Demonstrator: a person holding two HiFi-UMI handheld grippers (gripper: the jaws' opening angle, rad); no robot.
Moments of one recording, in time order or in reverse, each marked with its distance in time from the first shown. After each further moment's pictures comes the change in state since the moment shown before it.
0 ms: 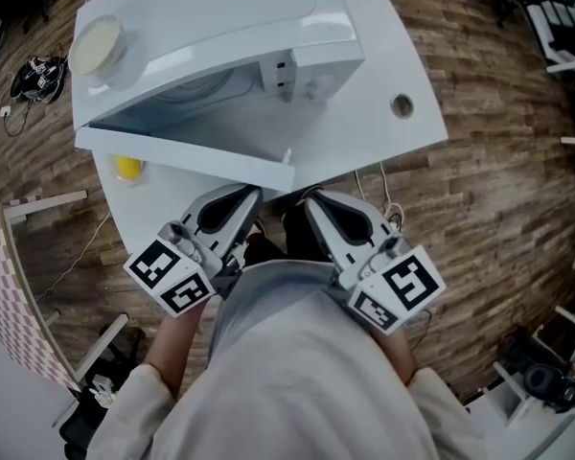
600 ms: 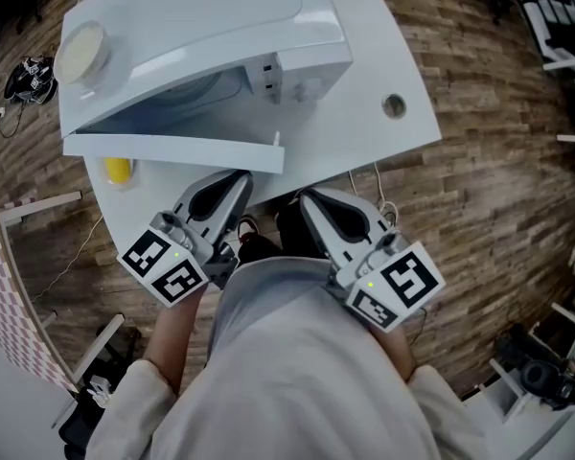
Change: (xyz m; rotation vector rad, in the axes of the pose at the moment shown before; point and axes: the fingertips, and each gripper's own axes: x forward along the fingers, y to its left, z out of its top) left arm 0.021 0.015 0.011 -0.029 -0.047 0.022; right arm -0.003 -0.014 0.007 0.005 0.009 0.009
